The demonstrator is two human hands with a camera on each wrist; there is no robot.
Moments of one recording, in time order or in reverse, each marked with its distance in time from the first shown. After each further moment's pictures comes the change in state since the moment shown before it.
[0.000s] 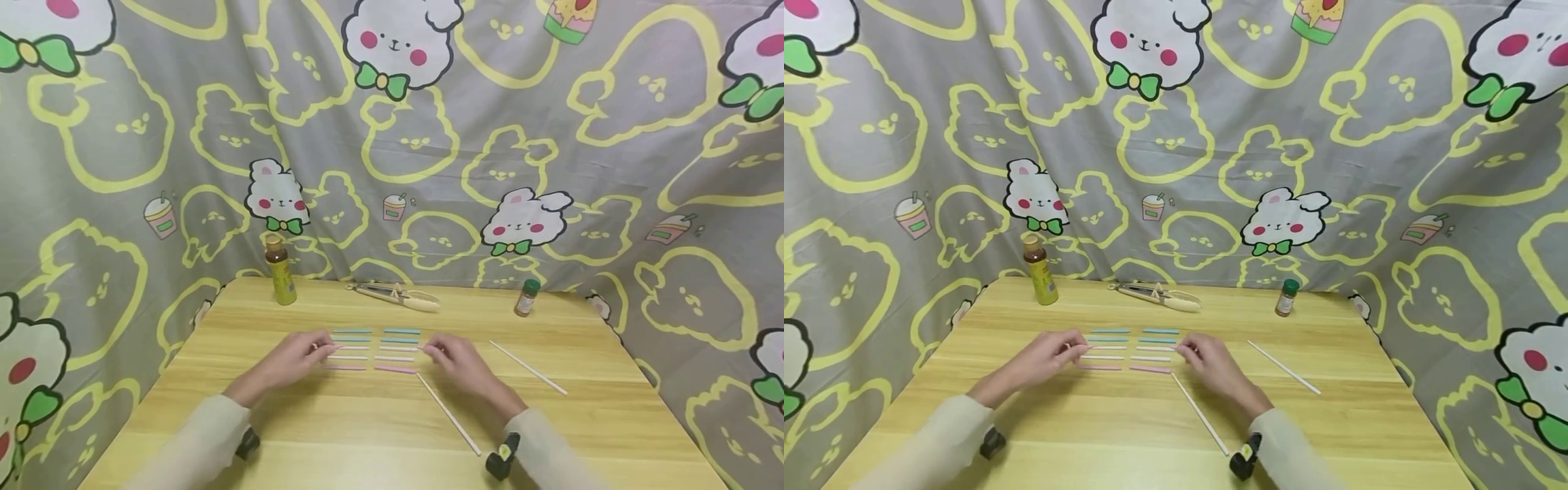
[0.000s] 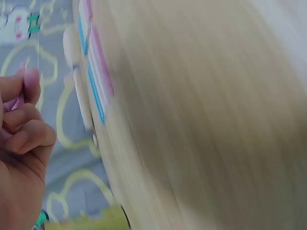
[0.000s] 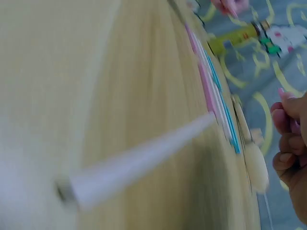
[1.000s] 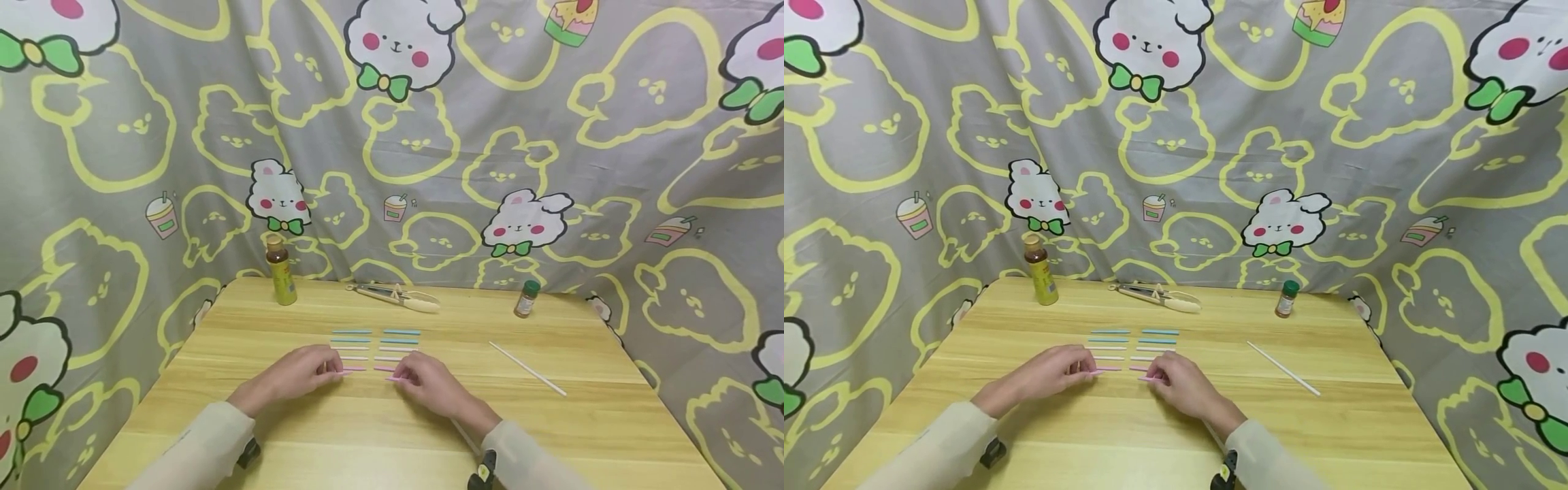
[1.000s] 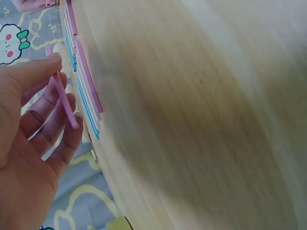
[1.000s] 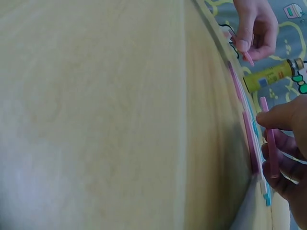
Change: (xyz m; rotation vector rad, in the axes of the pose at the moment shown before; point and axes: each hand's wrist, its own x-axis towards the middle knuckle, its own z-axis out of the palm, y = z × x) left_hand -0.012 -0.005 0.007 0.137 -0.142 0.046; right_hand -0.008 -0.025 0.041 -0.031 -0.163 -0.033
